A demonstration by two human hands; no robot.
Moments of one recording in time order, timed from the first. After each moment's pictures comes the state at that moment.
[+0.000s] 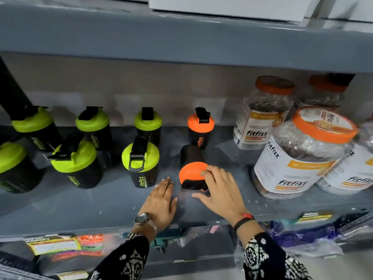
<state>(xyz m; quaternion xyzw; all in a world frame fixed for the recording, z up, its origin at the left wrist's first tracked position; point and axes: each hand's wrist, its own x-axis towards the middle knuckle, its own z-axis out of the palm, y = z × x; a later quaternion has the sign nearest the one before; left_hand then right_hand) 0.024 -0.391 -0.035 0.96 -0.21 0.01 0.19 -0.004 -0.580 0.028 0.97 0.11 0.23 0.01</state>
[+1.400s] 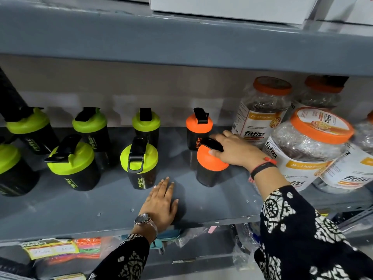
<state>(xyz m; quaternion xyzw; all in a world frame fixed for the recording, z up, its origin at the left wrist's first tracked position) 0.028 -0.393 -0.040 0.96 -0.22 0.00 0.16 0.059 -0.609 0.128 0.99 0.02 -0.06 -0.09</state>
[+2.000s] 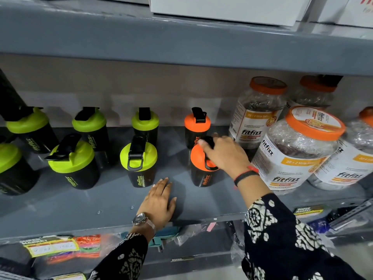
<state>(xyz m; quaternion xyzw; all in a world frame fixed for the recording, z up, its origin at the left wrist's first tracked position) 0.019 -0.391 -0.030 0.95 -0.21 0.03 0.22 0.038 -0.578 0.122 0.98 -0.10 0.09 -0.16</state>
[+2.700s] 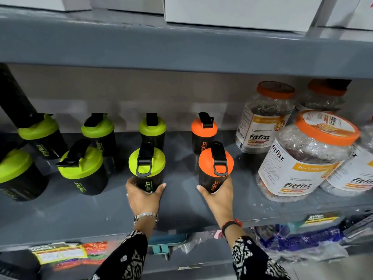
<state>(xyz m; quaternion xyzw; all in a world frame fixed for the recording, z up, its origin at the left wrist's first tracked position) 0.050 -0.374 -0.017 0.76 0.20 0.14 0.60 0.015 -0.550 -0.008 0.79 -0.23 0.19 -0.53</state>
